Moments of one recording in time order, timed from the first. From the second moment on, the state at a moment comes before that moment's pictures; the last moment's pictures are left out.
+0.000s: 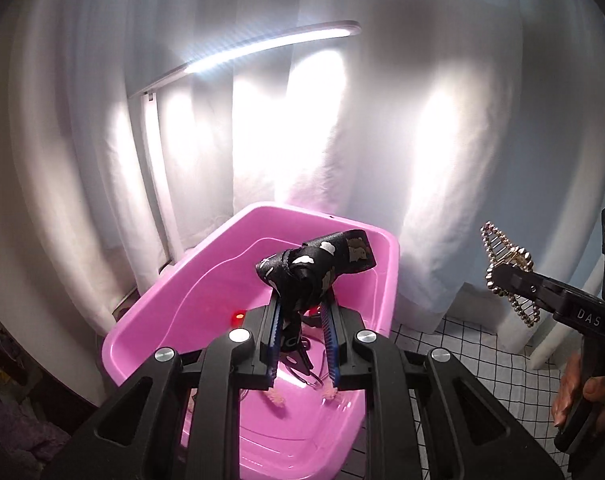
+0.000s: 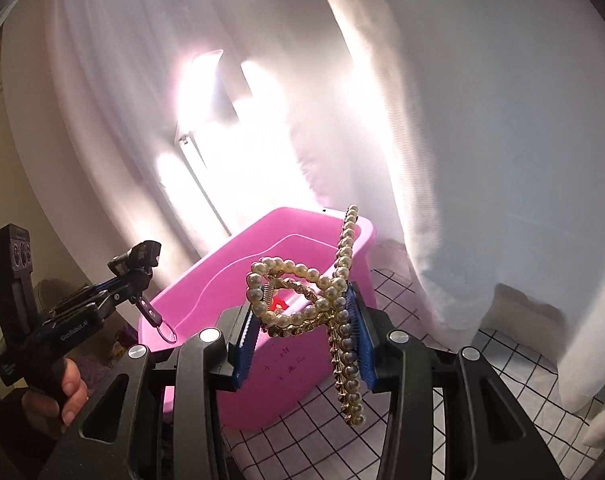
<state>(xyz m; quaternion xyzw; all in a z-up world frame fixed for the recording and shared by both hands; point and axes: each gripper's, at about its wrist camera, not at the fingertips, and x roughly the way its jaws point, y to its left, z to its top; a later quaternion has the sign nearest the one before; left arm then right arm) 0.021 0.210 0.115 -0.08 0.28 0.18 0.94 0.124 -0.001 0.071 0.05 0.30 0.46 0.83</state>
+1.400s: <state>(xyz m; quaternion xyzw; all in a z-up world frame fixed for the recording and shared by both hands) 0.068 0.334 0.031 -0.14 0.48 0.23 0.83 0.159 0.191 0.031 -0.07 0.46 0.40 0.79</state>
